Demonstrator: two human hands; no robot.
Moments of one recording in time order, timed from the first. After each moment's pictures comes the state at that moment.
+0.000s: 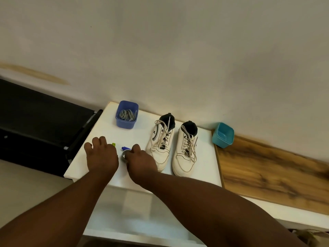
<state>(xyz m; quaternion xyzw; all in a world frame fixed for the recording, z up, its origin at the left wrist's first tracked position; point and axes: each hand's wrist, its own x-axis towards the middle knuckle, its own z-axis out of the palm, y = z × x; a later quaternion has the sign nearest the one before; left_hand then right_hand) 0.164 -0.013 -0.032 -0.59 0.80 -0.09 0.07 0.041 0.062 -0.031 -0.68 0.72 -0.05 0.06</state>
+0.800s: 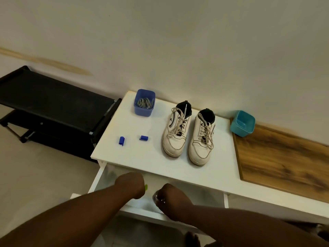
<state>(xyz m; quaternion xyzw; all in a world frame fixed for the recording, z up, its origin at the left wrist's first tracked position) 0.188 0.087 -0.062 -0.46 0.81 0.20 0.28 0.034 0.215 -0.098 -0.64 0.72 -0.03 0.28</state>
